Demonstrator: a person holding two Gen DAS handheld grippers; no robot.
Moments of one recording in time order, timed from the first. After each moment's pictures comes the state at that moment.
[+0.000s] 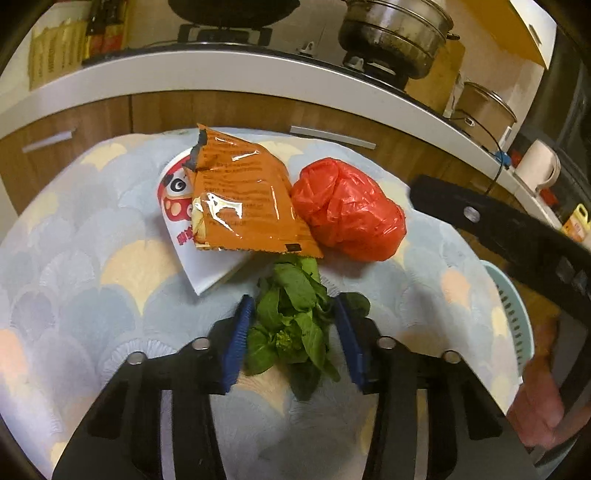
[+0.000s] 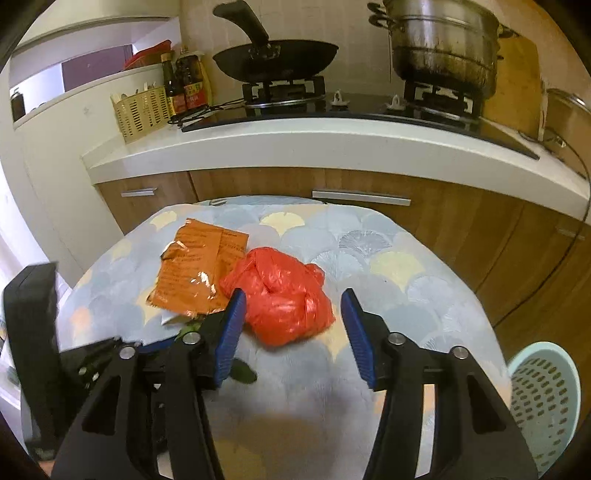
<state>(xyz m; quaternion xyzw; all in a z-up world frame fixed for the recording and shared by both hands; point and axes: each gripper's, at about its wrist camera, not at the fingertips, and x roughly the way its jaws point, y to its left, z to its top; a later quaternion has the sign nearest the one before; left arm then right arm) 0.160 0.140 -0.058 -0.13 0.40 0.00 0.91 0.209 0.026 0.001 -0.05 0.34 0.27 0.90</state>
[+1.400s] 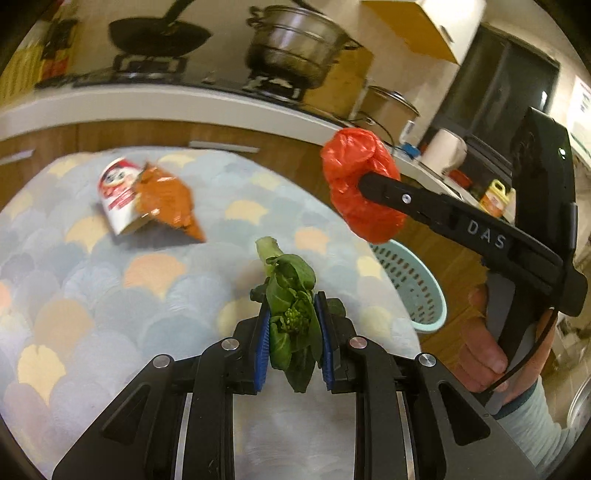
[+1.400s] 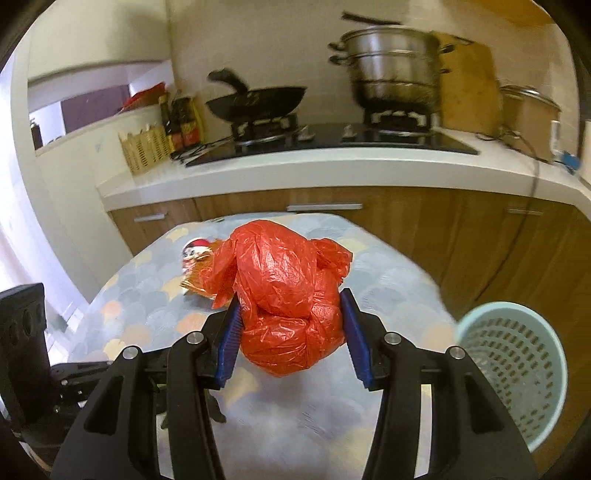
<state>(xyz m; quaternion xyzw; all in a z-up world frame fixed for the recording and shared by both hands) 0.064 0.081 -0.017 -0.13 0.34 -0.16 0.92 0.114 -0.070 0.034 0.00 0.29 0.24 0.93</state>
